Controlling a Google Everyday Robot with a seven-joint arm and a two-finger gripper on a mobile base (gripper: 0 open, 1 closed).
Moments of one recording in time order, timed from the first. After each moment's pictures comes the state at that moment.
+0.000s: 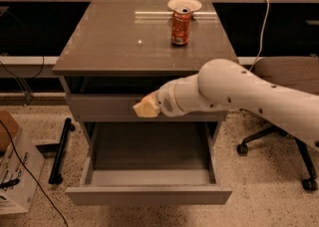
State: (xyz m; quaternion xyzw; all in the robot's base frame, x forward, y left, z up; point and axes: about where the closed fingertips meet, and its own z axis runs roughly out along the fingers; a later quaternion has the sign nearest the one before) arm 0.562 0.029 0.783 -0.38 0.81 0.25 0.37
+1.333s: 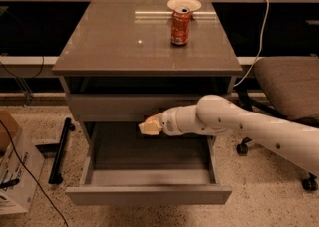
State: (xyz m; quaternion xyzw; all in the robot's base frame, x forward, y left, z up) arm 0.597 0.028 0.643 -0.33 0.81 0.33 0.34
